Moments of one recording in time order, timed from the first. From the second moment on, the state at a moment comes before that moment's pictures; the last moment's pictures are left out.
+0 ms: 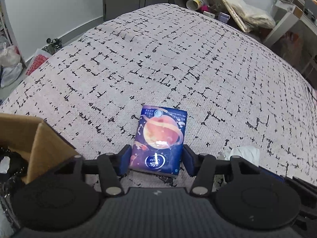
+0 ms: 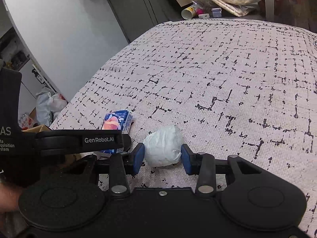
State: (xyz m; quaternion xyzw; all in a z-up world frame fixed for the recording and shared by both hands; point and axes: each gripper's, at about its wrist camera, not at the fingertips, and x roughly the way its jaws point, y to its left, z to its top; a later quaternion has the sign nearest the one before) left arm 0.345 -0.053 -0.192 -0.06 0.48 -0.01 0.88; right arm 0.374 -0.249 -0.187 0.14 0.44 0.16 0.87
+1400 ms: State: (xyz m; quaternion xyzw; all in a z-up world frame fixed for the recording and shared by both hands) left arm 0.213 0.066 -0.064 -0.11 0.36 0.05 0.92; right arm 0.297 -0.206 -0.085 0.14 0.33 0.23 0.90
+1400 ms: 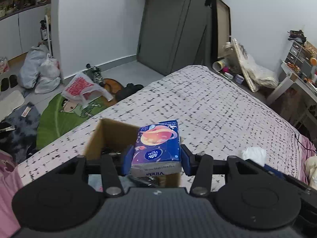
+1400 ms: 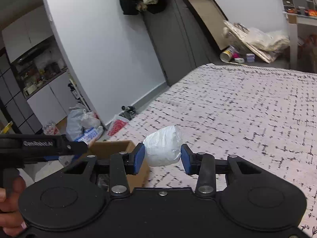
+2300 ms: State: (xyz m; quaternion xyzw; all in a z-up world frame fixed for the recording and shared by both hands) left arm 0.231 0.115 -0.101 -0.16 0.40 0.08 0.90; right arm 0.297 -0.144 -0.091 0.13 0.32 0.27 0.90
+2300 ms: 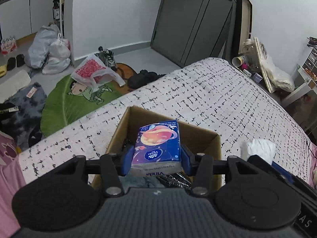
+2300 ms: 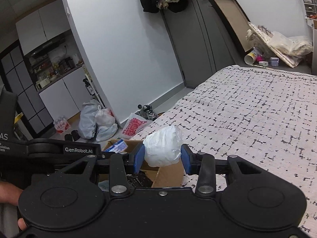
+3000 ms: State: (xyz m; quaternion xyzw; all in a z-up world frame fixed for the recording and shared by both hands) left arm 0.232 0.140 -0.108 -0.19 0.38 0.07 0.90; right arm 0.305 -0.110 -0.109 0.12 0.35 0.31 0.88
